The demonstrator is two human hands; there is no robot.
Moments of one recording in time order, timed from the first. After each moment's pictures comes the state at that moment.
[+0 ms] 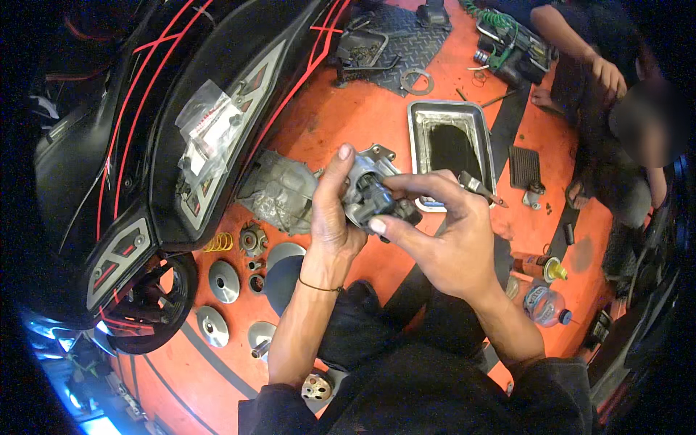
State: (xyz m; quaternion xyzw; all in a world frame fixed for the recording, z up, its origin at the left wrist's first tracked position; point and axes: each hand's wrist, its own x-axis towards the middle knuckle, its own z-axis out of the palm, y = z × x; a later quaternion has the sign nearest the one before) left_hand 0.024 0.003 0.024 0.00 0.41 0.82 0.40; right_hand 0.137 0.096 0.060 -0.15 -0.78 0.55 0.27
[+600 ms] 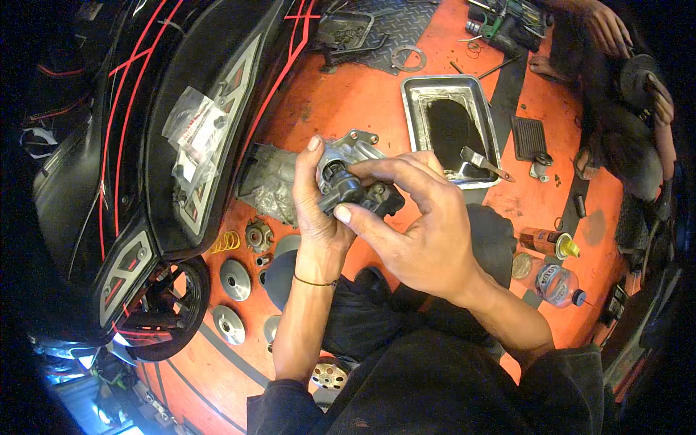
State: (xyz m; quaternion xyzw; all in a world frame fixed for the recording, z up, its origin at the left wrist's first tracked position) left_hand 0.025 0.008 0.024 -0.04 0.41 0.82 0.40; right_hand 0.129 0.088 0.053 -0.14 -0.78 0.54 0.30
